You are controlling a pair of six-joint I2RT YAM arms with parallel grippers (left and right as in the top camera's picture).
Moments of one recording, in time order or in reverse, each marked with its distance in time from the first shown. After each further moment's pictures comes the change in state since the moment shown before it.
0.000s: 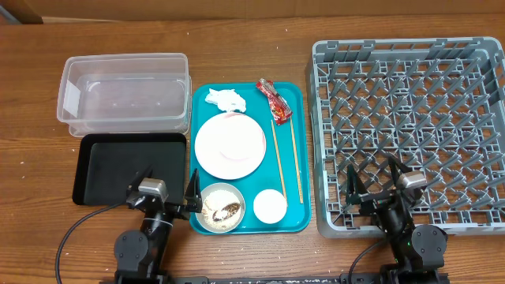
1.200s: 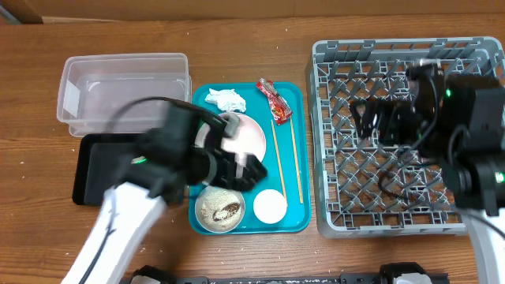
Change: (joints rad) left arm -0.386 1.258 1.143 -1.033 0.368 -0.101; right arm 0.000 1.144 1.384 -0.949 -0.102 0.045
